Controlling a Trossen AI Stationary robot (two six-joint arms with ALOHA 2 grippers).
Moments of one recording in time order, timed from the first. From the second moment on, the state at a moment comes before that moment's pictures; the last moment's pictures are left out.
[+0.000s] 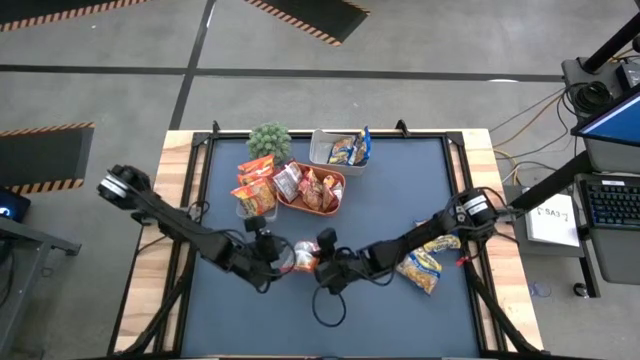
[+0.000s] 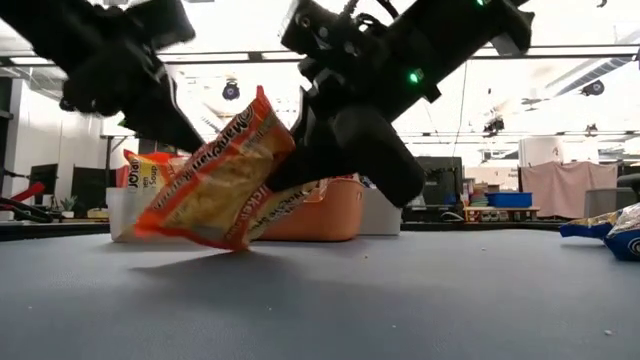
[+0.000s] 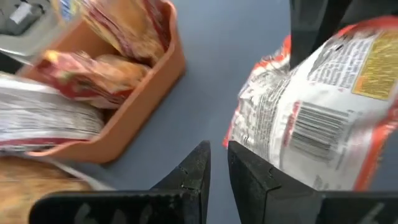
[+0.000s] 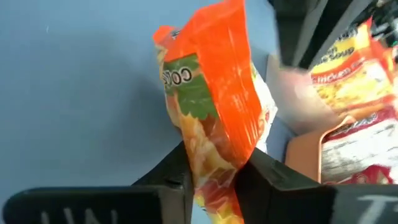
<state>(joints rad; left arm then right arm) -0.52 1.45 0.75 -0.30 -0.76 -0.53 0.35 2.01 1.24 0.06 0.53 -0.41</state>
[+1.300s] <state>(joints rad) -0.59 0.85 0.74 -0.44 -1.57 -0.17 0.08 2.07 1.66 -0.09 0.28 -0.10</state>
